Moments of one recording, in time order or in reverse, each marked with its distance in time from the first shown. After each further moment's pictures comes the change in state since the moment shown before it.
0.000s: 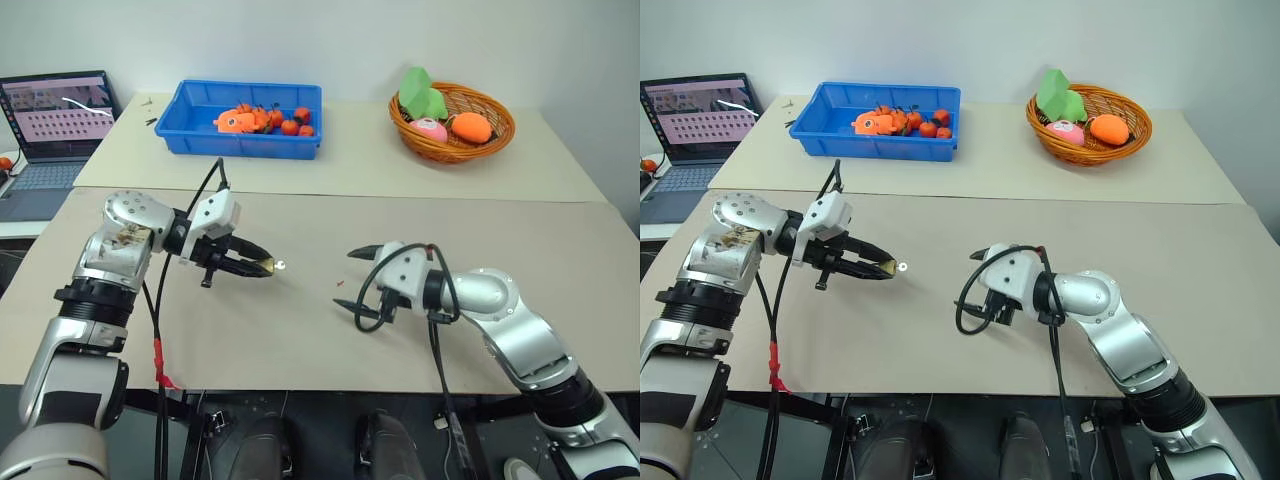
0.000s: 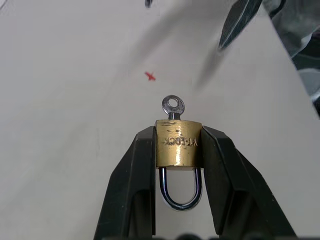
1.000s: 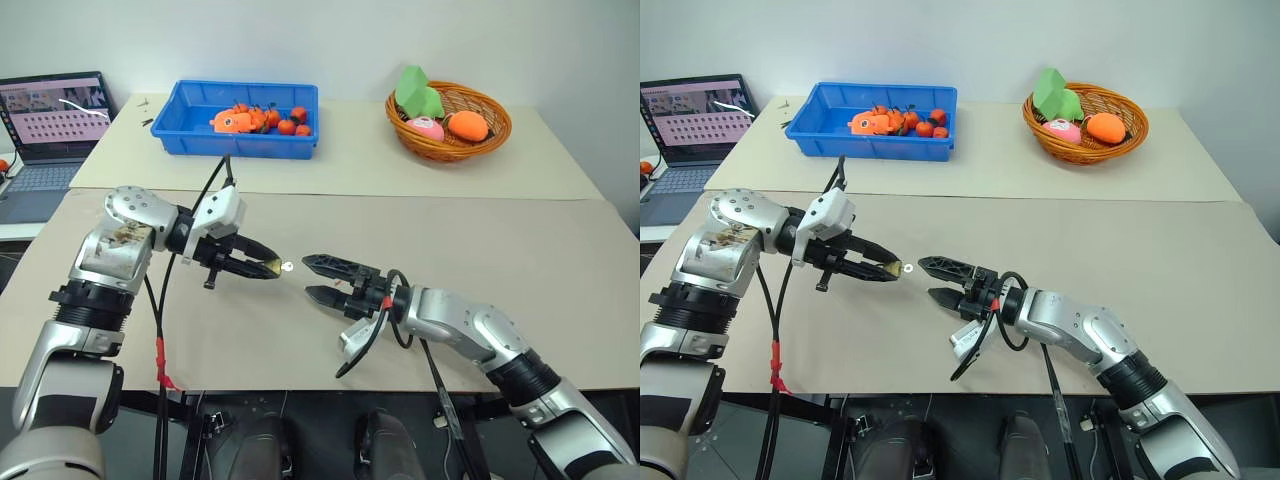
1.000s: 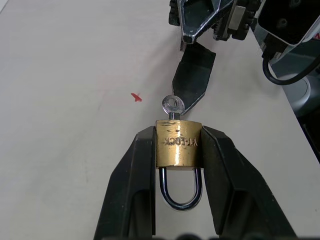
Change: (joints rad) left arm 0.022 0.017 -0.011 -0.092 -0.020 -0.004 0.004; right arm -0.070 0.126 0.078 0.394 -0.888 -0.984 -0.741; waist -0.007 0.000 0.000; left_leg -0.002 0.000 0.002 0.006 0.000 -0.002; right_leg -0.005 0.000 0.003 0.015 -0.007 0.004
